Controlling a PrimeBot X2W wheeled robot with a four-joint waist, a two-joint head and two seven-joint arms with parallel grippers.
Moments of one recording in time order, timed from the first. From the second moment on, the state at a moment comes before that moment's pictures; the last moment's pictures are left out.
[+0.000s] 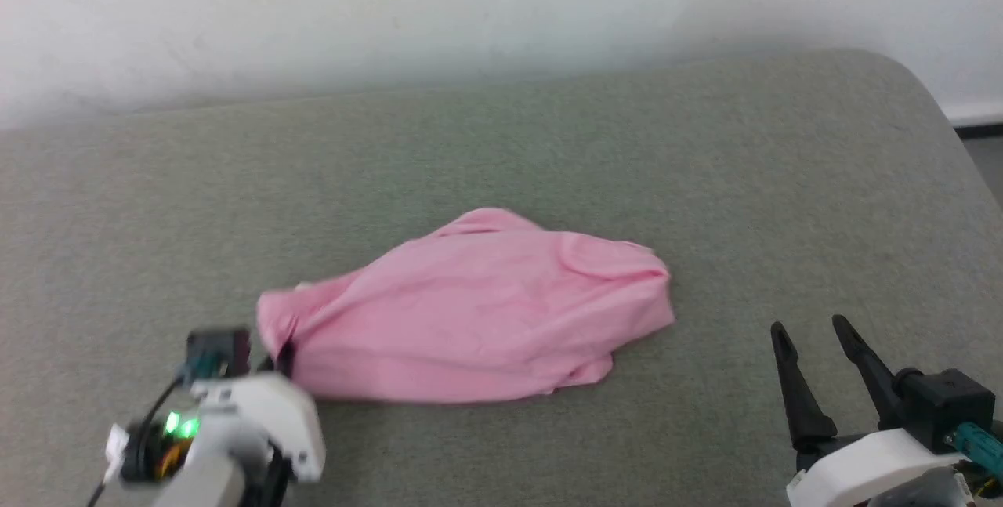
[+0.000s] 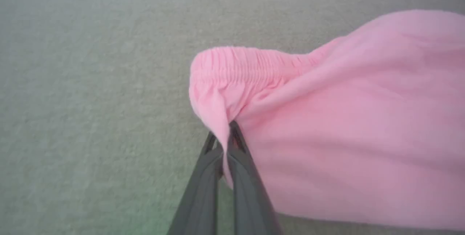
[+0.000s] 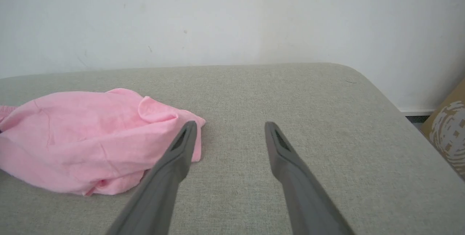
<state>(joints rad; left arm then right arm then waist) -0.29 0.39 -0.45 0.49 -0.60 0.17 0.00 0.15 -0.05 -0.02 -0.16 0.13 0.13 0.04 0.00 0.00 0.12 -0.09</state>
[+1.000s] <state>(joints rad) -0.21 0.54 -0.59 -0.19 -0.54 0.16 0.31 0.17 -0.05 -0.03 -0.23 0.09 0.13 0.10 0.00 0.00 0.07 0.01</state>
